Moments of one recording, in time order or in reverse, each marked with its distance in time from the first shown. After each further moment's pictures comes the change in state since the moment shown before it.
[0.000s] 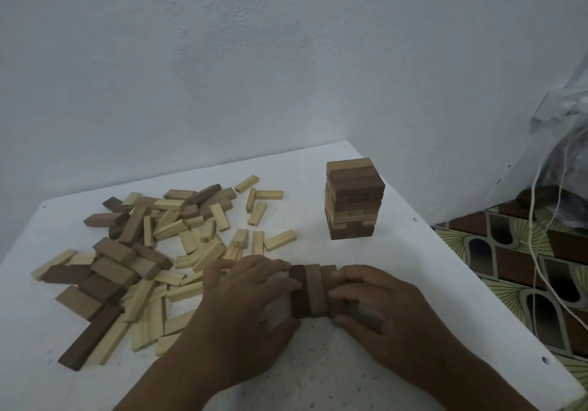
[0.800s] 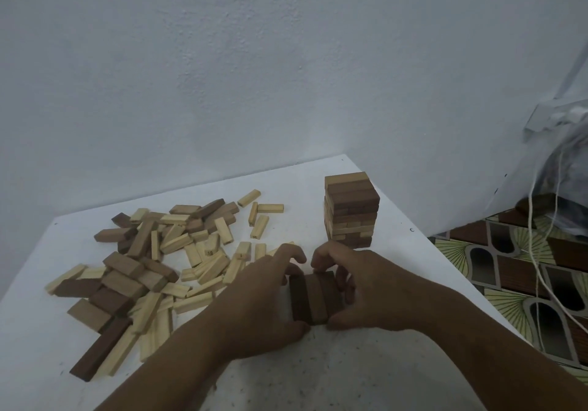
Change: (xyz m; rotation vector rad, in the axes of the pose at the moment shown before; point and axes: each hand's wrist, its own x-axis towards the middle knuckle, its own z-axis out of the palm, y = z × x) left_hand 0.033 0.010 -0.018 -0.281 -0.209 -0.044; right_hand 0.065 -0.004 -0.024 0.139 -0.532 0.226
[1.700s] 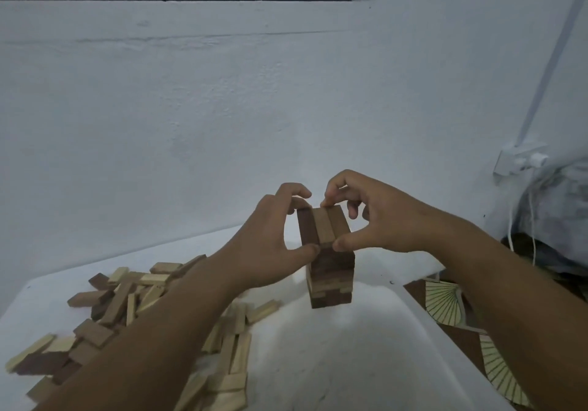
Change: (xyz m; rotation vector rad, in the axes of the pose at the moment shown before) left_hand 0.099 0.044 -0.078 -0.133 0.300 0.211; right_hand 0.025 -0.017 -0.150 -0.025 0.309 -0.038
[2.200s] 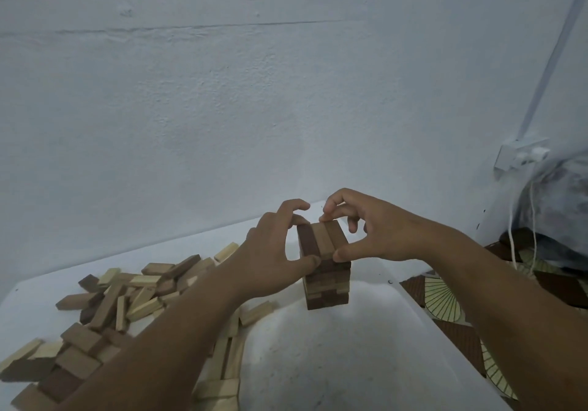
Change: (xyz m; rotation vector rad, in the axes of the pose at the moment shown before) left_hand 0.005 -0.017 0.026 -0.004 -0.072 -0.118; right_hand 0.008 0.038 0.013 0.013 -0.103 0.047
